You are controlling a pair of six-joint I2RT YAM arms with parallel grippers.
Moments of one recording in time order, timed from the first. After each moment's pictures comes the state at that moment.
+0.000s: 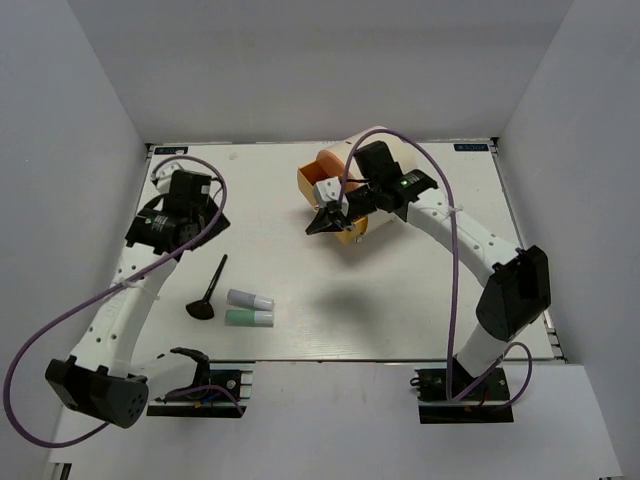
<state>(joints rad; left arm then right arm) -0.30 1.15 1.33 -1.00 -0.35 -0.79 0.64 1.66 1.54 -0.66 -1.11 -1.09</state>
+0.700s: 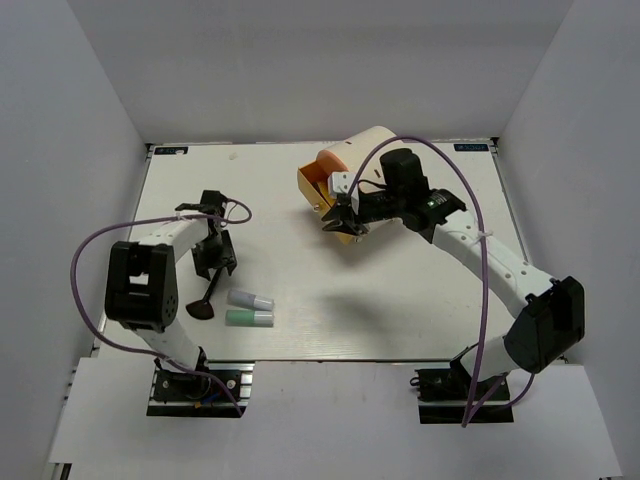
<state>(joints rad) -0.13 1.64 1.04 -0.82 -0.17 -0.43 0.62 1.46 1.32 -0.41 -0.88 -0.71</state>
